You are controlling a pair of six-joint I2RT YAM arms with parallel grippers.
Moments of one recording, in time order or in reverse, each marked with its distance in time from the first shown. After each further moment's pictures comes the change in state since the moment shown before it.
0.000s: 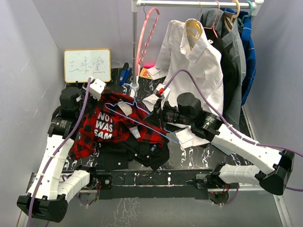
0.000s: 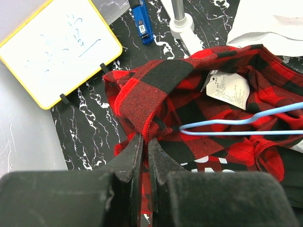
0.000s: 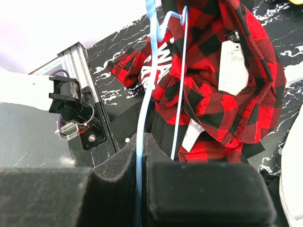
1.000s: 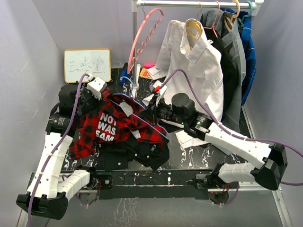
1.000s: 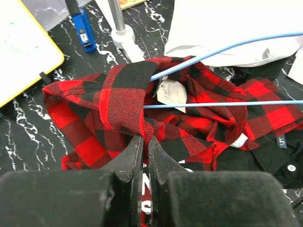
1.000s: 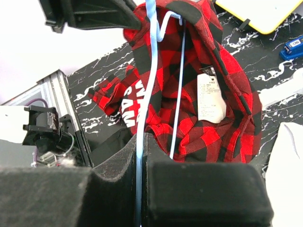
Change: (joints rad) left arm 0.004 0.031 0.080 -0.103 0.212 -0.140; right arm 0.013 0.074 -0.022 0.189 0.105 -0.018
